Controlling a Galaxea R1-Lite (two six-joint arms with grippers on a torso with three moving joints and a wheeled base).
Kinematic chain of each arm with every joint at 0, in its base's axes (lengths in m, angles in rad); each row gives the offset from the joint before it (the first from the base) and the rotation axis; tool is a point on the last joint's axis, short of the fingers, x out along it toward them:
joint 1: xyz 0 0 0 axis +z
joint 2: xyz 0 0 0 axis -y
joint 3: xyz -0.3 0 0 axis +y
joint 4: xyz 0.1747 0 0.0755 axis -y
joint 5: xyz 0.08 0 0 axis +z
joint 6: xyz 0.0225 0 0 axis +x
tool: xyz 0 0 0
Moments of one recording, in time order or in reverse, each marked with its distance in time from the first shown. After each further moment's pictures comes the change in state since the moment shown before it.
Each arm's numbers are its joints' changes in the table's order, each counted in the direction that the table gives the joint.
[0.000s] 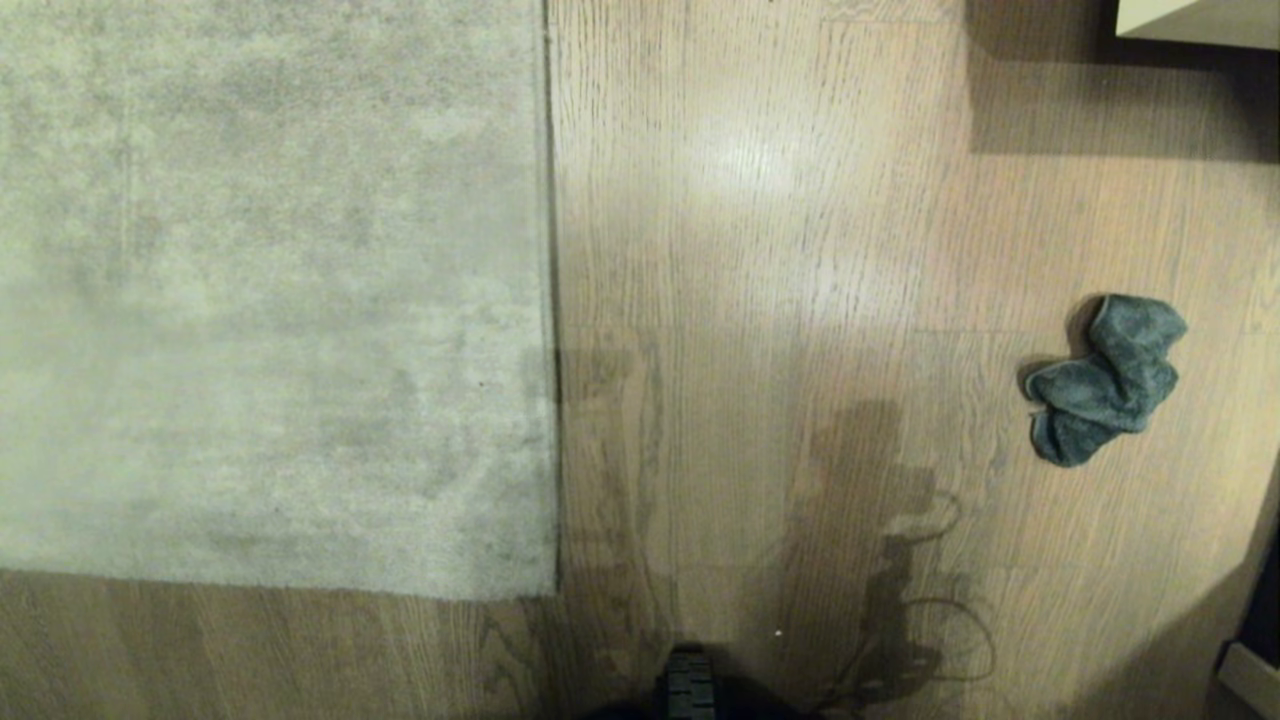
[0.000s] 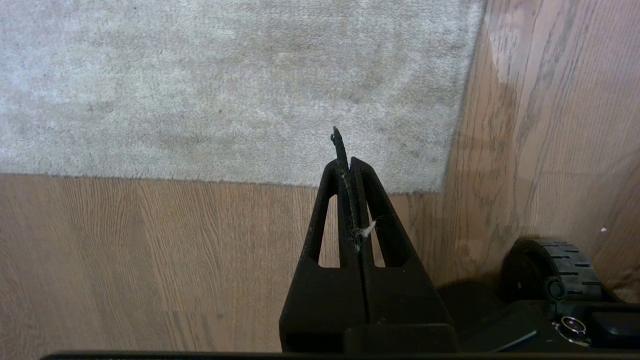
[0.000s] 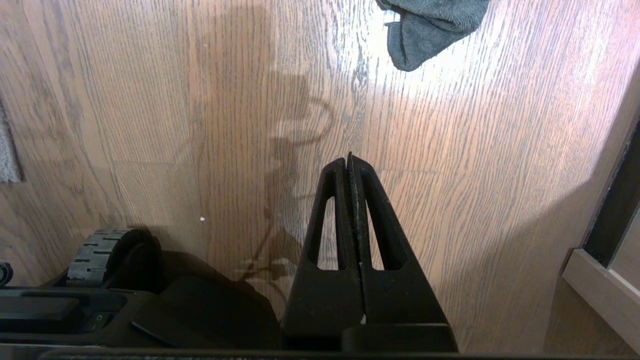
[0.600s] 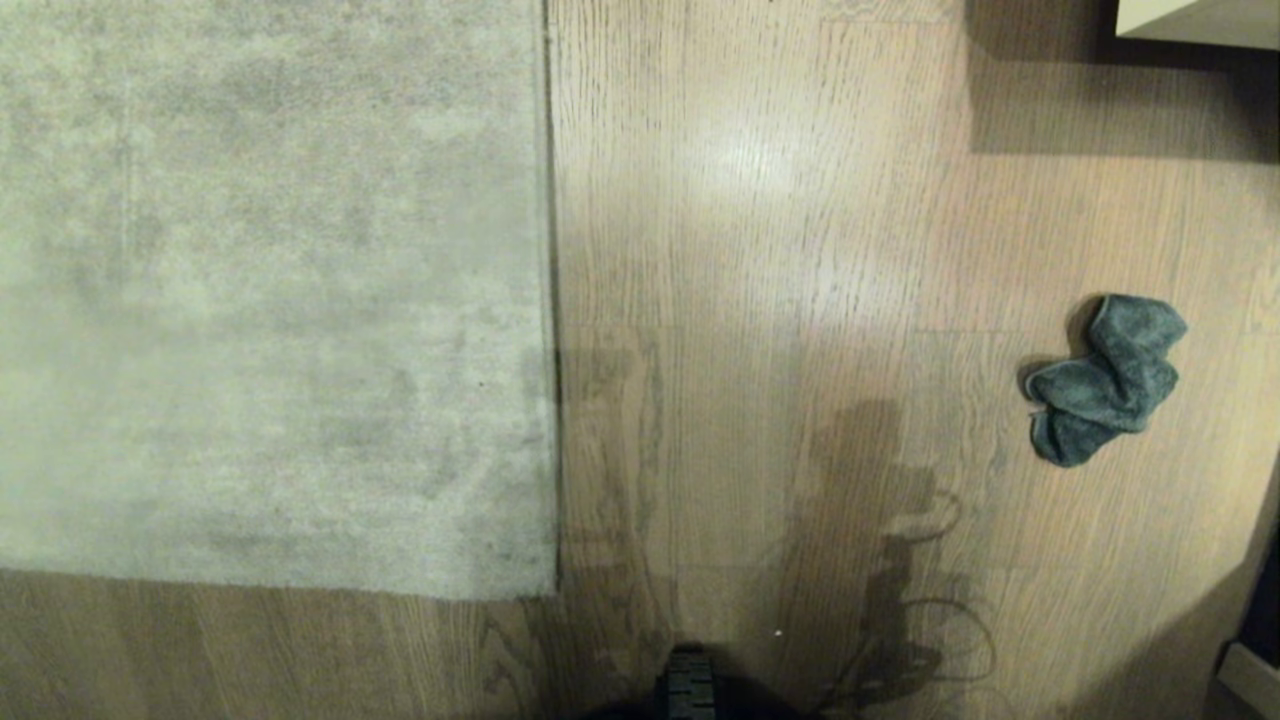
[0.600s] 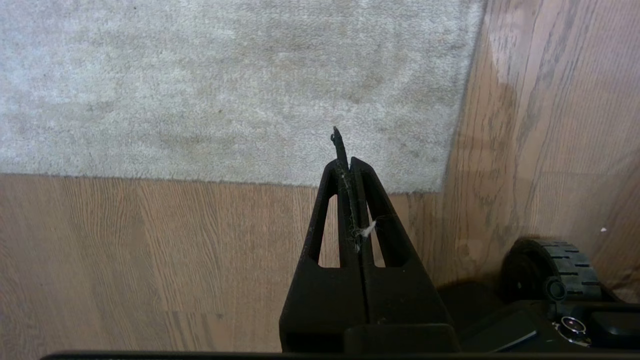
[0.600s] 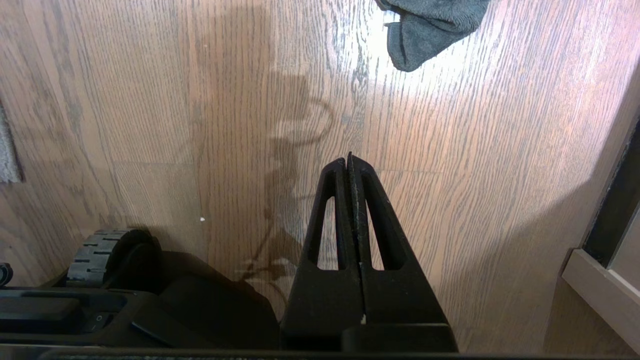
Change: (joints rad) left arm 0.000 0.000 0.000 0.000 0.000 0.000; right arm 0.000 0.000 0.000 0.000 0.000 0.000
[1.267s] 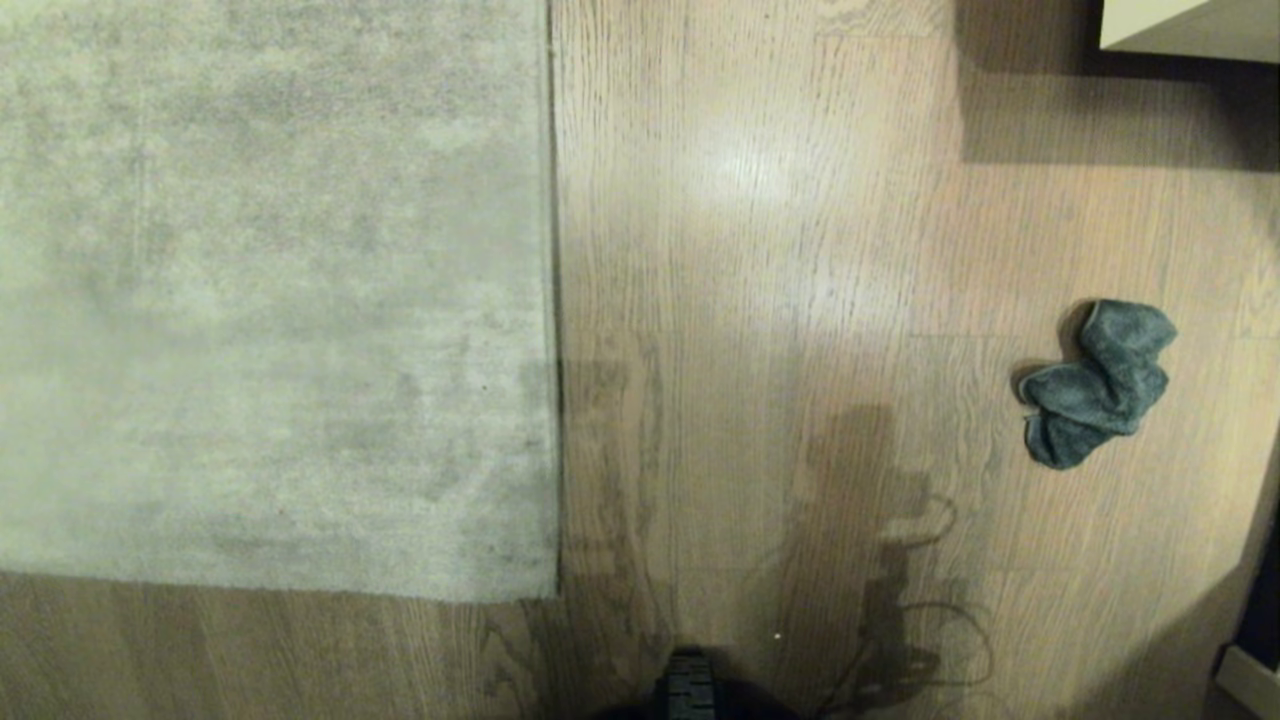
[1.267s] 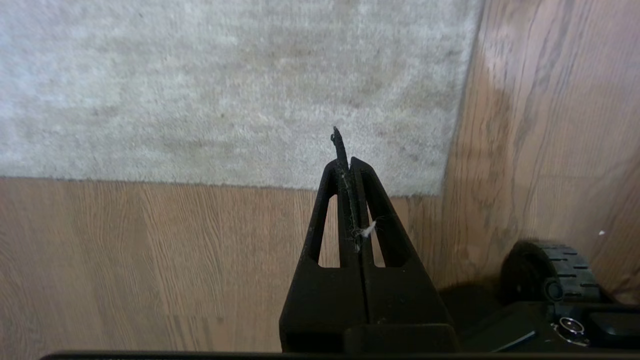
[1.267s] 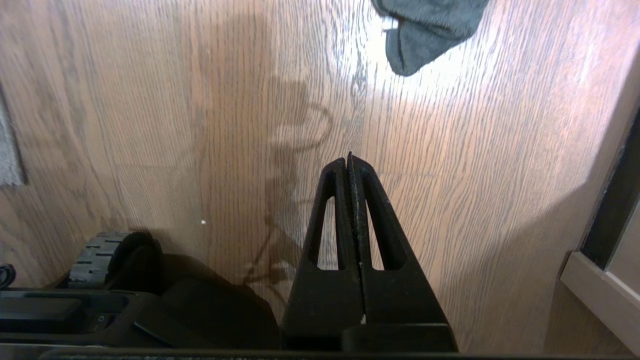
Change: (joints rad) left arm 0.000 0.000 0.000 0.000 0.002 0.001; right arm 0.000 0.000 0.000 0.000 -0.001 0.000
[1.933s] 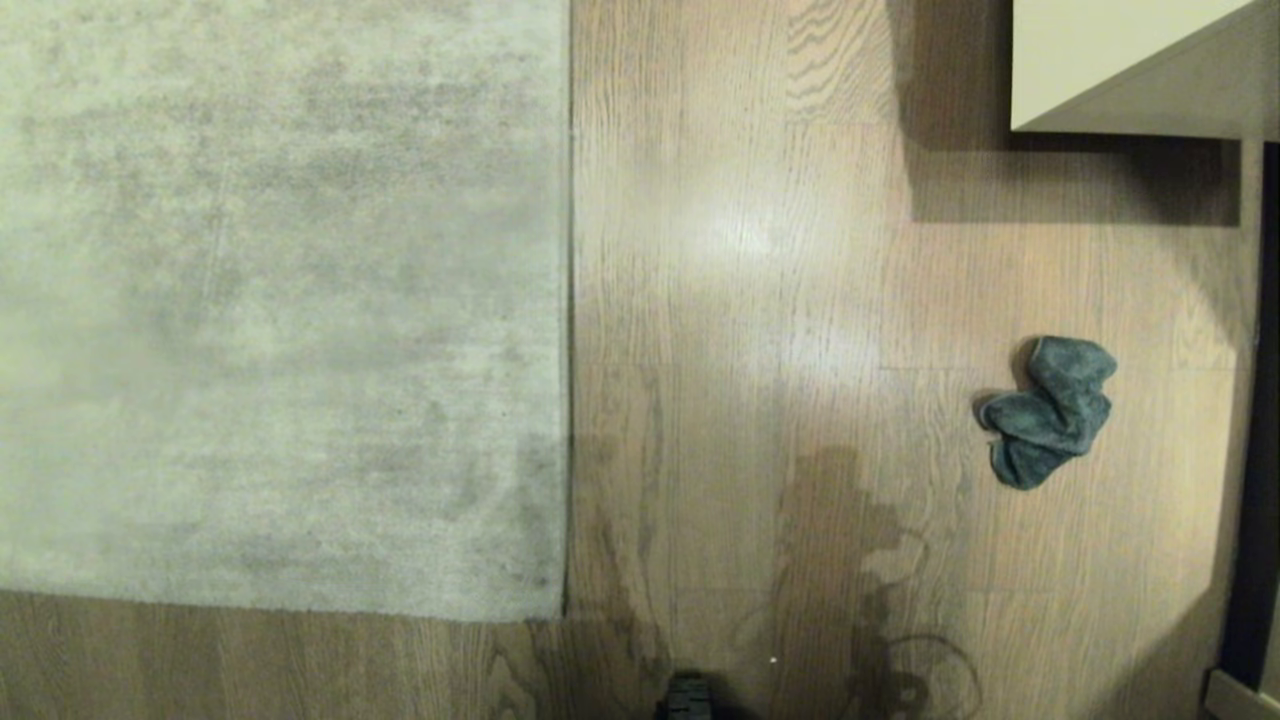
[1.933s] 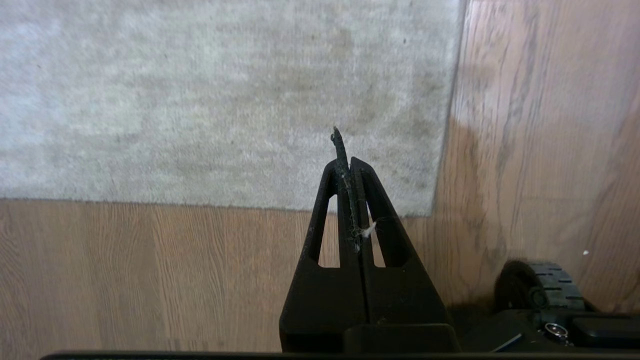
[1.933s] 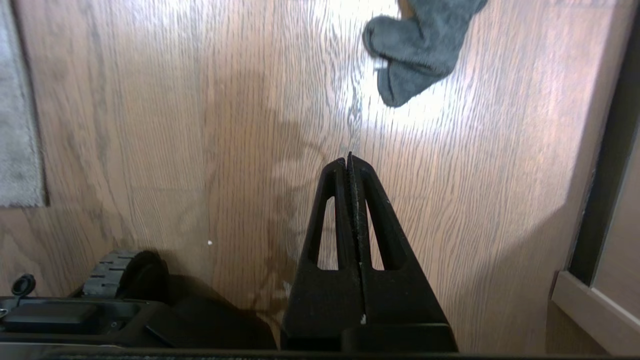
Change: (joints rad) left arm 0.000 0.000 0.000 -0.001 0.000 0.000; right arm 0.000 0.000 0.000 0.000 0.000 0.000
